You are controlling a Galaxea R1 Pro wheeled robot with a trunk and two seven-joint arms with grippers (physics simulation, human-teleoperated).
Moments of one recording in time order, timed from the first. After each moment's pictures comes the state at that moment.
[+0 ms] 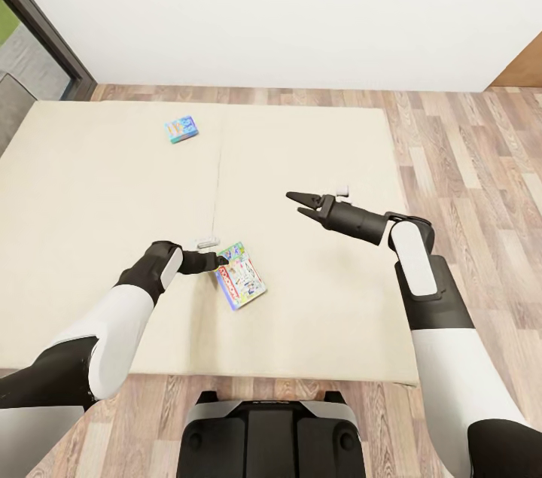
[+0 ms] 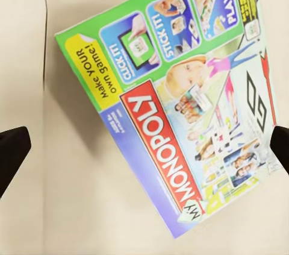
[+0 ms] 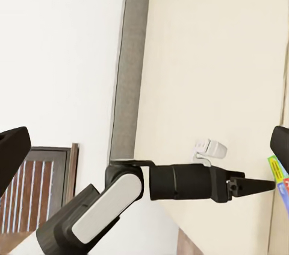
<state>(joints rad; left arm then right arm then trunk) -1.15 -0.03 0.20 -0.43 -0.07 0.69 -0.25 -0.91 0.00 0.00 -1.34 -0.87 1.03 0.42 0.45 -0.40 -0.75</state>
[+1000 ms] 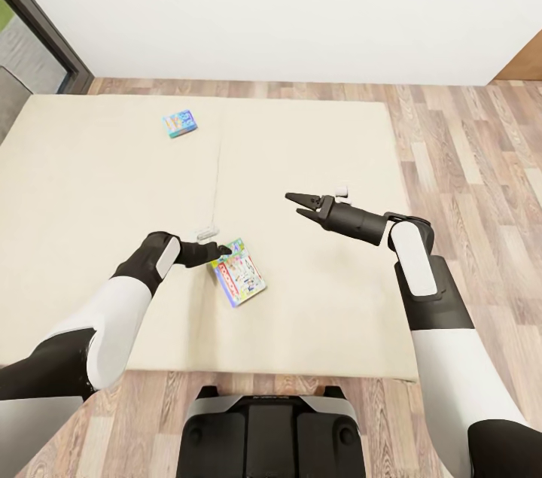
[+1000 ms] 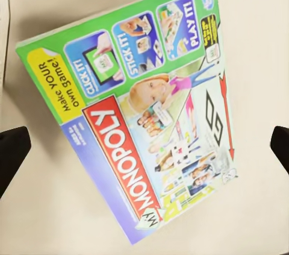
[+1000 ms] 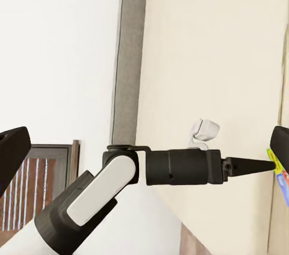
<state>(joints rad) -1.18 -0.02 0.20 -0.43 0.06 0.76 -0.26 -0.91 0.00 0.00 -1.34 -0.87 1.04 0.42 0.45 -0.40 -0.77</state>
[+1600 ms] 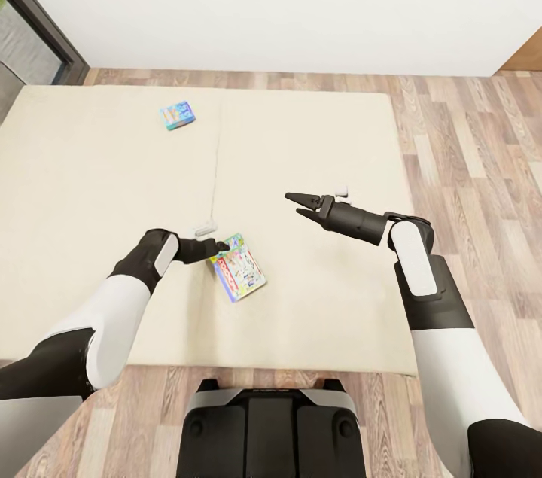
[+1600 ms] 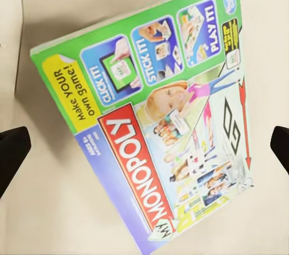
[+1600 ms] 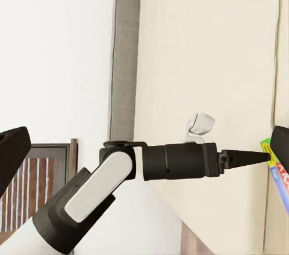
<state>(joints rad) -1.19 -0.02 0.20 -0.46 0.06 0.75 -0.25 -0.91 0.00 0.00 -1.34 -0.87 1.04 0.42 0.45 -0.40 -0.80</state>
